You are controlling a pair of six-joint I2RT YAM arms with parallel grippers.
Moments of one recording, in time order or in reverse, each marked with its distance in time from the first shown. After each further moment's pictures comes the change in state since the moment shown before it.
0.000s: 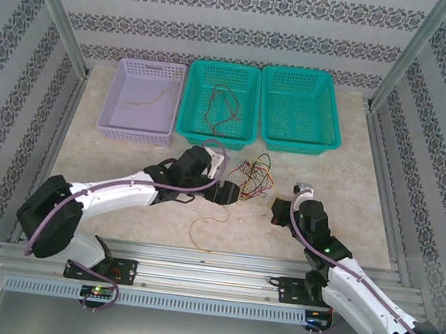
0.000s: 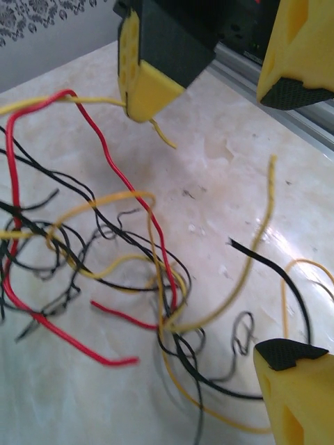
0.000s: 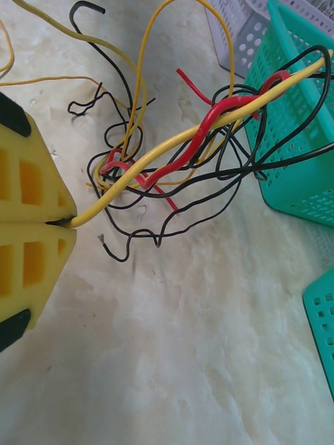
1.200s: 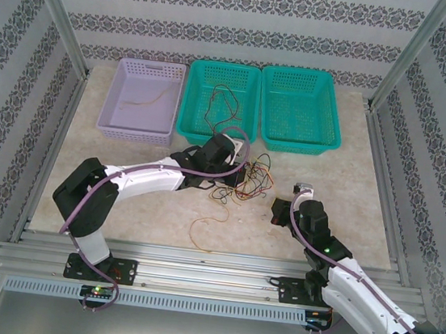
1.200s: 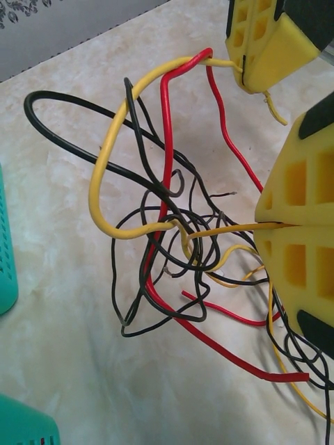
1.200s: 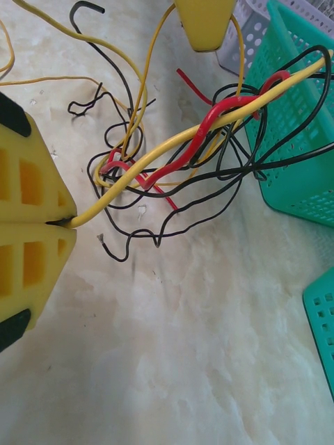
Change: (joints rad) left arm 0.004 0.225 0.238 -0.023 -0.106 0.007; right arm 0.000 -0.004 0.000 -0.001 0.002 0.000
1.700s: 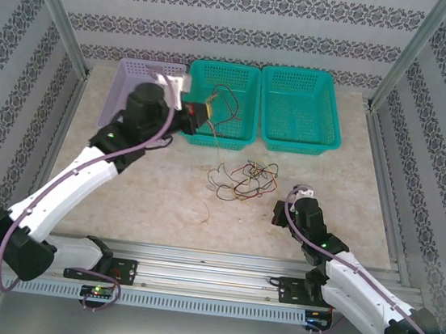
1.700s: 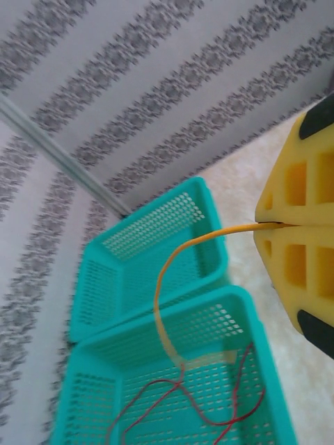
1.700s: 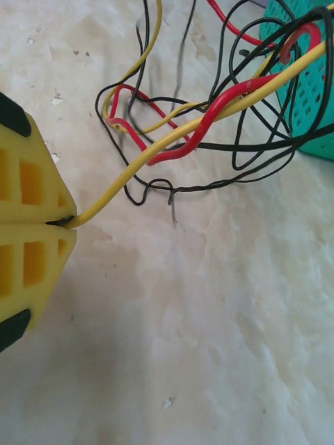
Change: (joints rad) left arm 0.284 -0.461 0.185 -0.180 0.047 -0.004; right arm 0.000 0.107 0.021 -0.040 0.078 0.004
